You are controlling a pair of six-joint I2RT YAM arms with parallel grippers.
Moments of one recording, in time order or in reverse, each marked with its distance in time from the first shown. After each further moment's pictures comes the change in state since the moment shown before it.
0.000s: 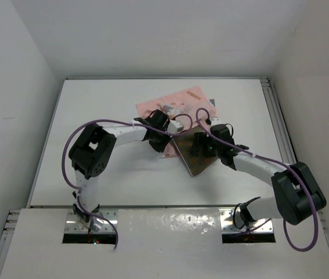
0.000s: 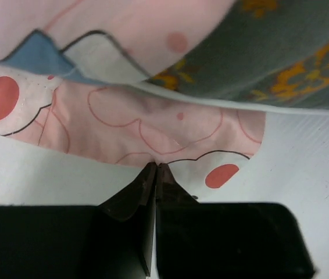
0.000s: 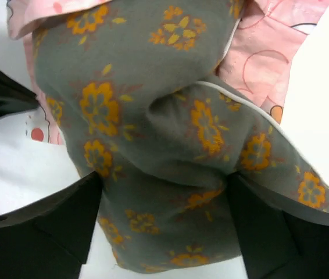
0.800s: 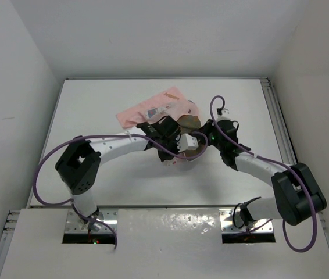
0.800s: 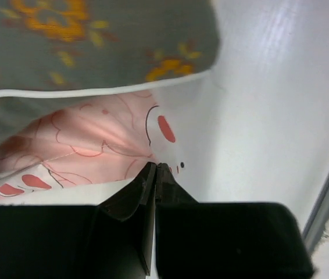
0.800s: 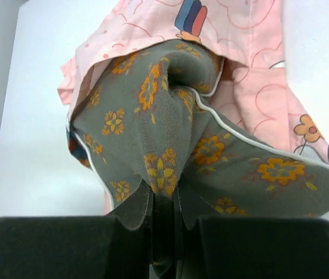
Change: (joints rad) left arm -0.180 -0.212 -0.002 -0.179 0.049 0.280; right arm -0.046 0.006 -0.021 0.355 -0.033 0.320
